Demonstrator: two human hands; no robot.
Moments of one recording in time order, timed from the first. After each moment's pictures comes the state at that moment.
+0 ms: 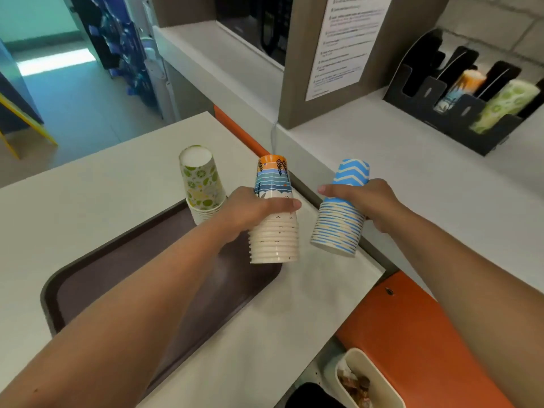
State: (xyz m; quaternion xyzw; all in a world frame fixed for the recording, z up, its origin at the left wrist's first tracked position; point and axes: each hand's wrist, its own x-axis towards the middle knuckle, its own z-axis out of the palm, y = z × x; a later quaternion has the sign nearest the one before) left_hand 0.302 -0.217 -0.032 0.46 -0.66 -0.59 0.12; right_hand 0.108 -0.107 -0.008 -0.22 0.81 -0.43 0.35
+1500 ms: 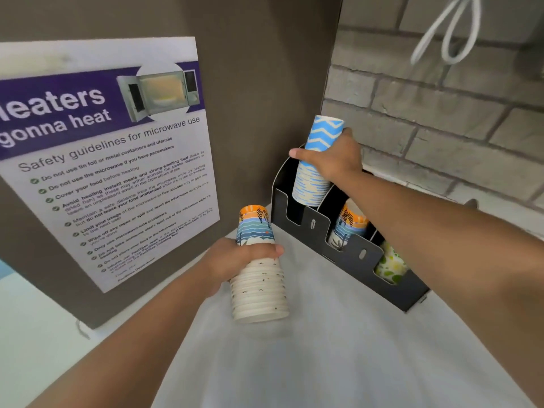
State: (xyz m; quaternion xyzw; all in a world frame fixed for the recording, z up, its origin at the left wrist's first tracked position) left_hand -0.116 -0.332 0.015 0.42 -0.65 -0.63 0.06; right_hand -0.354 -0.303 0.088 -0.27 0.84 -0.47 0.02
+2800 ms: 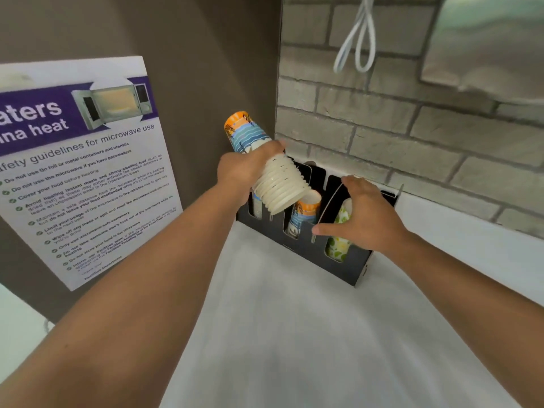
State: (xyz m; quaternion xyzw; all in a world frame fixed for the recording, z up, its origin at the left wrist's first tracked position) left_hand -0.229 -0.305 0.107 0.37 -0.58 -0.66 0.31; right_hand -0.329 -0.105 0.075 -0.41 0.89 -0.20 0.00
